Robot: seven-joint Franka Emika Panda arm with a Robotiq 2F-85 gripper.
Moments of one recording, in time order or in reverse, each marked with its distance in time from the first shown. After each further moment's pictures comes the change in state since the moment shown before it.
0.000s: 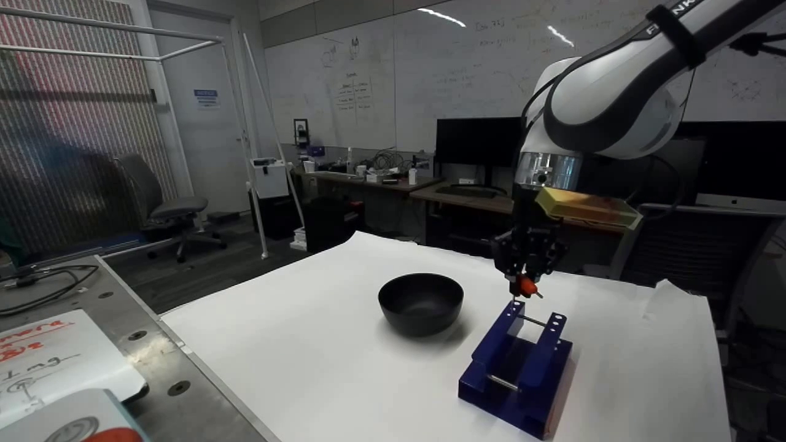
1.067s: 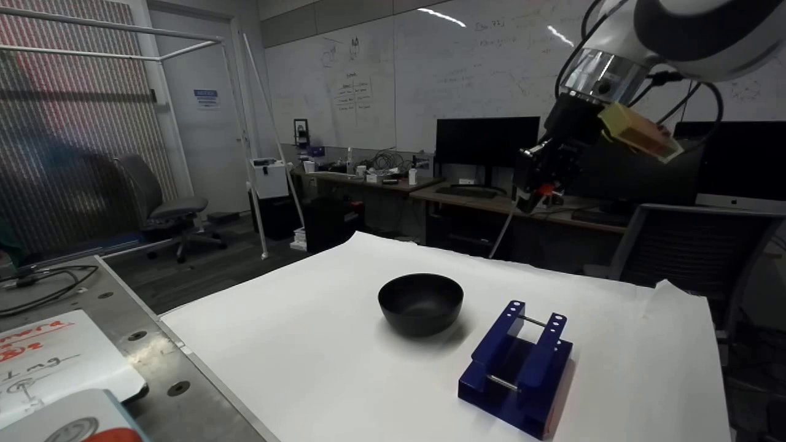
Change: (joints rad) arm 0.011 -0.318 -0.023 -0.132 -0.046 0.188 -0.210
